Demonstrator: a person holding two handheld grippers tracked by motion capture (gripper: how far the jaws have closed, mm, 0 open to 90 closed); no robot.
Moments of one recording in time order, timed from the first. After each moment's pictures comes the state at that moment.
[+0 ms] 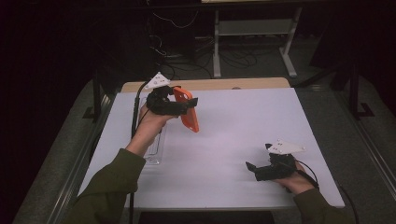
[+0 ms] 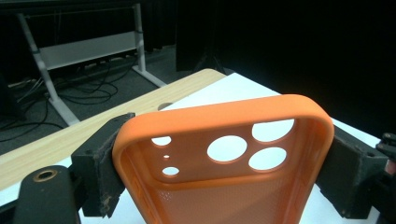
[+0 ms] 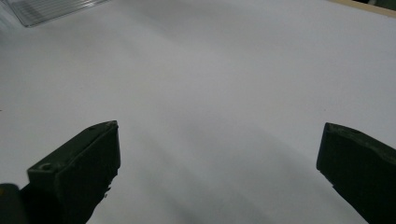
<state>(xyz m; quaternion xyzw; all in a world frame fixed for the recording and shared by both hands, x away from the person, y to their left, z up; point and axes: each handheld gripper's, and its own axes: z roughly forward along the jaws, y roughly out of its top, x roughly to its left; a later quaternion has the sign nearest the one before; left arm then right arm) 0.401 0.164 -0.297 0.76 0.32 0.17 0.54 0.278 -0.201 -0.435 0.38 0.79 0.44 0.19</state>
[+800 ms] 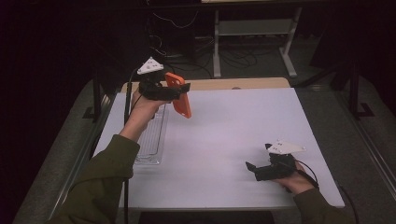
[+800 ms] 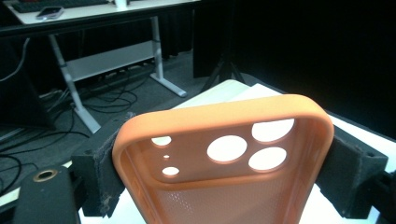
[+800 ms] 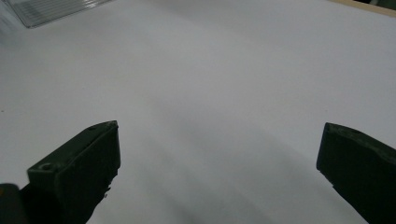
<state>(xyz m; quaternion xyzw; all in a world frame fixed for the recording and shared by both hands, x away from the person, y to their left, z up) 0.429 0.180 -0.272 0.75 0.32 0.21 0.54 0.278 -0.201 -0.436 0.38 0.79 0.44 0.19</state>
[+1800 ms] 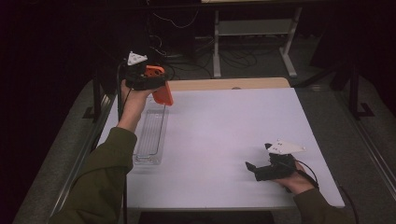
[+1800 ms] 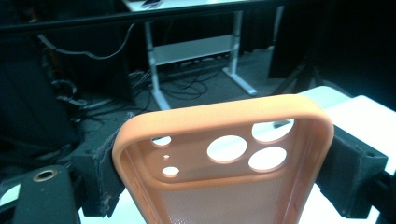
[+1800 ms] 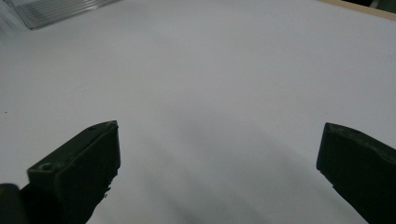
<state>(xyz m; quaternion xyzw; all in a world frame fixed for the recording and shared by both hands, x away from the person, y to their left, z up) 0.465 0.220 -0.280 0.70 0.44 0.31 0.47 0.277 -0.200 -0.434 0.38 0.79 0.44 0.19</state>
